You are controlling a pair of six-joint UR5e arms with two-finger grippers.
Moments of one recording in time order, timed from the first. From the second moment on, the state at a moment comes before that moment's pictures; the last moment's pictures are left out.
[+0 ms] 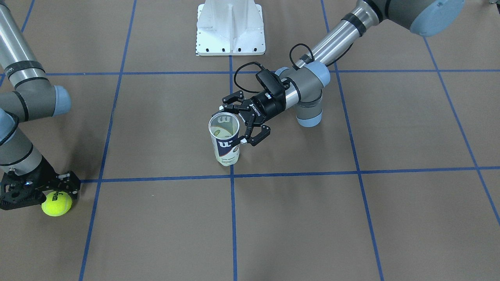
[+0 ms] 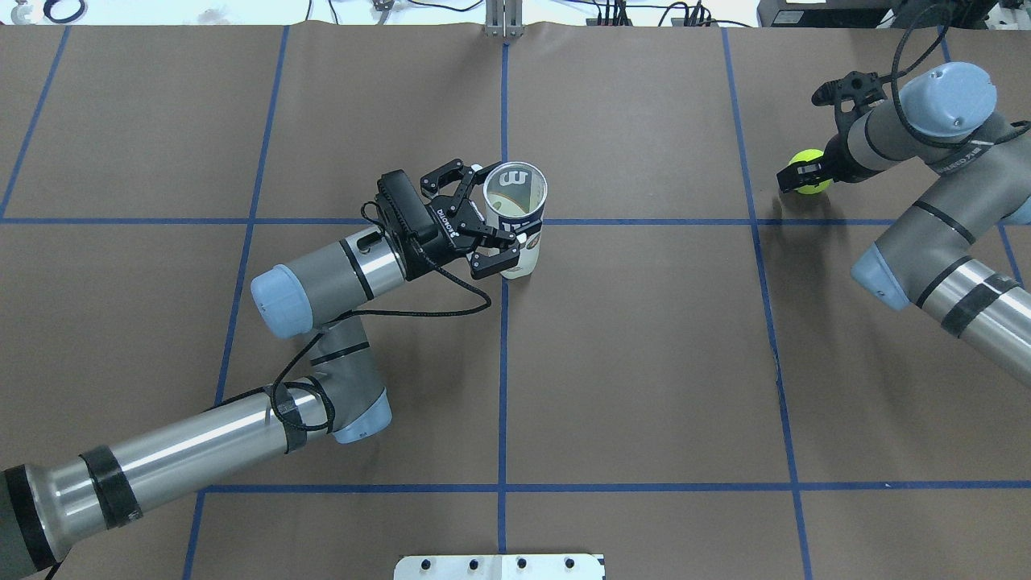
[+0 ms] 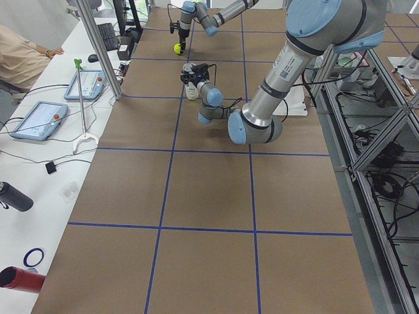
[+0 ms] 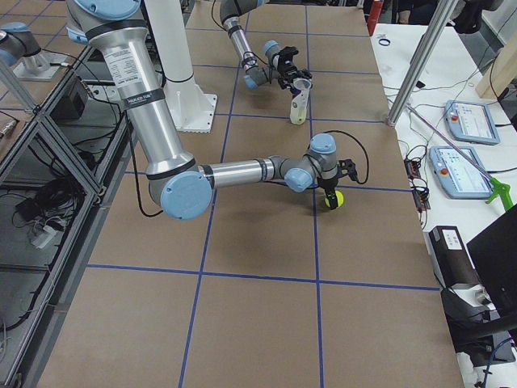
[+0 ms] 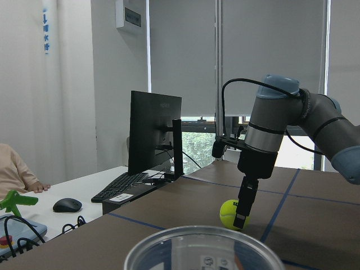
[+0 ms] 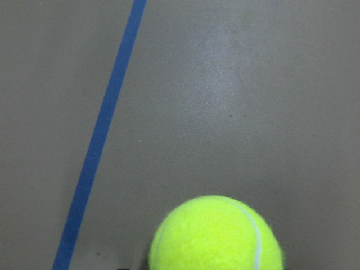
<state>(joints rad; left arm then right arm) -0.49 -2.38 -0.94 -3.57 -1.43 -0.33 0.98 -1.20 1.29 -0.96 1.96 0.65</state>
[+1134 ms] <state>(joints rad) -0.49 -2.38 -0.94 -3.57 -1.43 -0.33 0.94 -1.06 1.74 -1.43 2.04 0.98</state>
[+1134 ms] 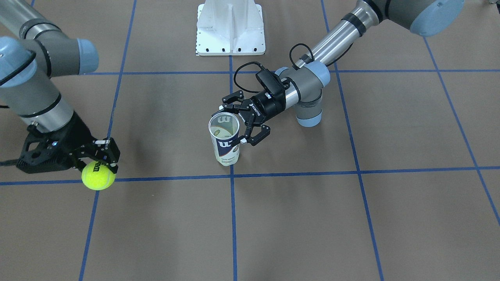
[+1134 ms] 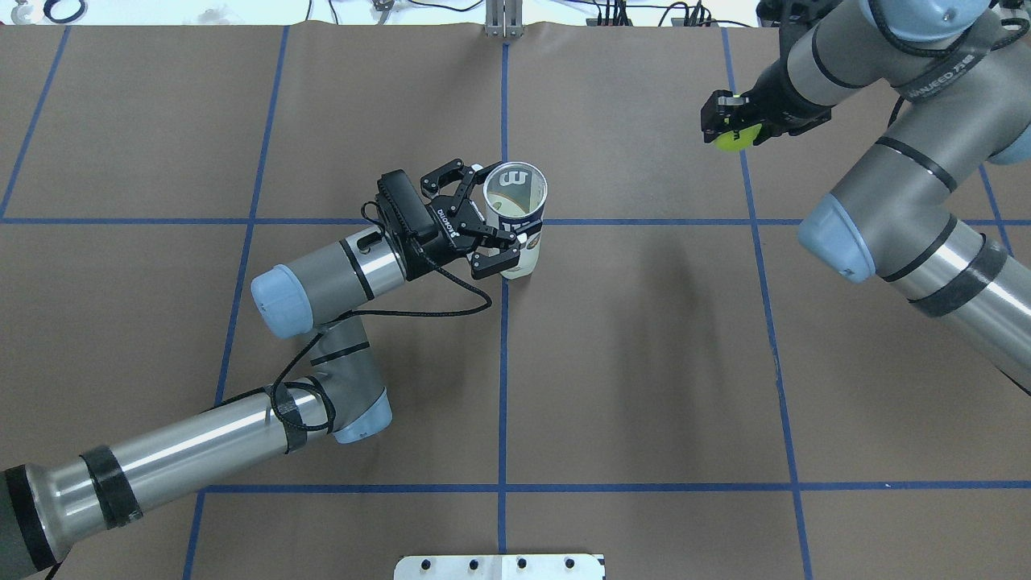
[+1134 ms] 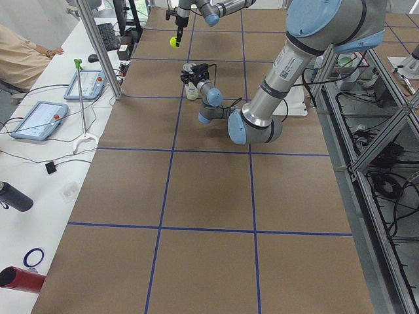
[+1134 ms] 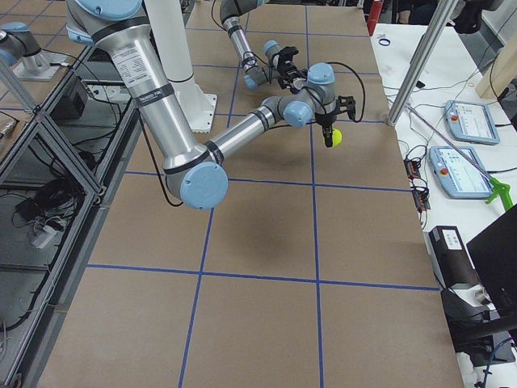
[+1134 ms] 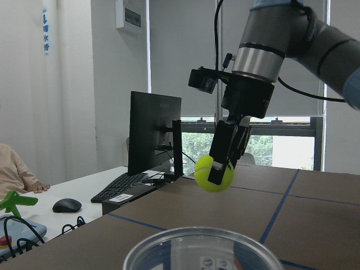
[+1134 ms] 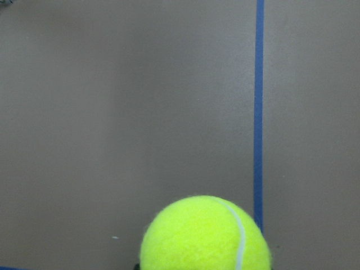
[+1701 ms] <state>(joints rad) -0.49 -2.38 -0.94 -3.57 -1.43 -0.33 0.78 -0.75 1.81 -1.75 1.97 1.27</state>
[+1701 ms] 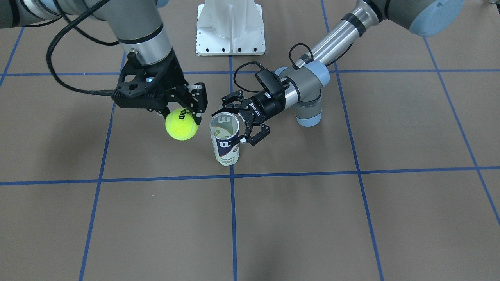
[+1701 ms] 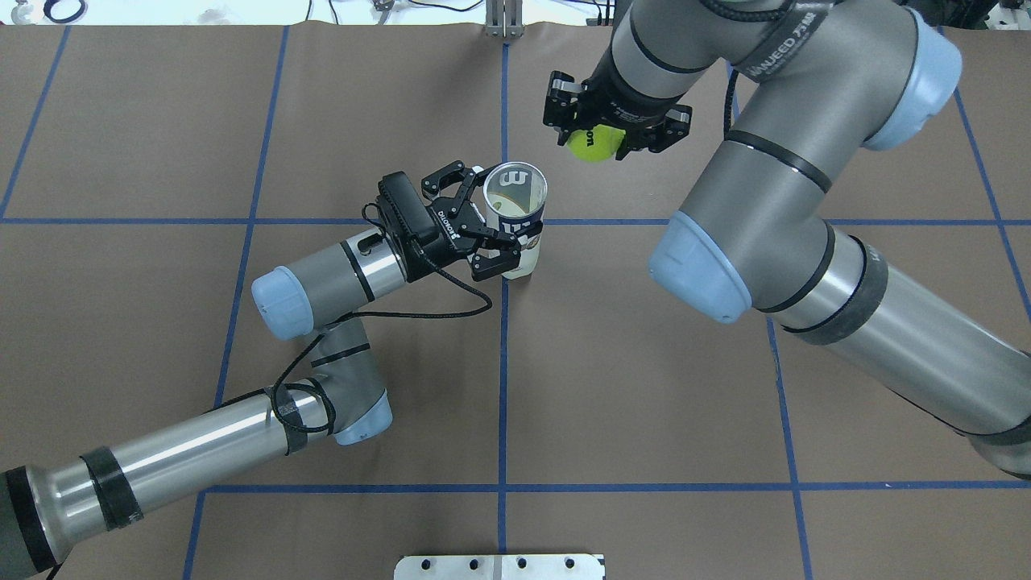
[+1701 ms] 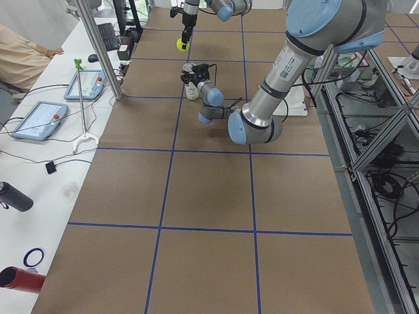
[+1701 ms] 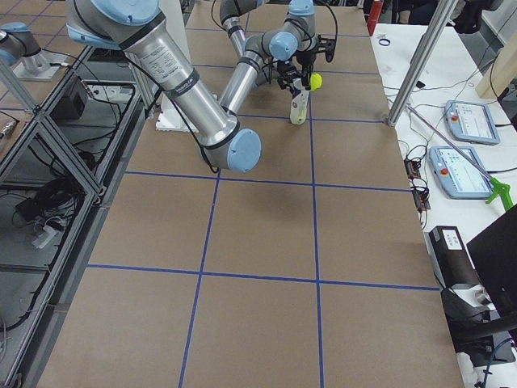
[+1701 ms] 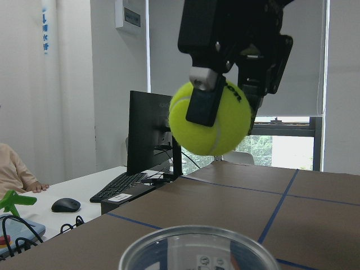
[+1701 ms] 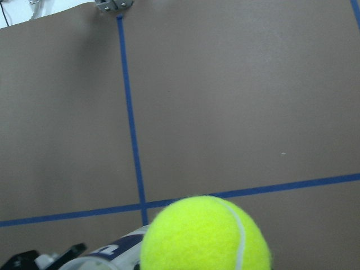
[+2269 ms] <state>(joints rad) -0.49 -2.38 -0.94 -3.56 -1.43 -0.33 0.69 -0.68 1.80 -1.78 1.91 1.35</state>
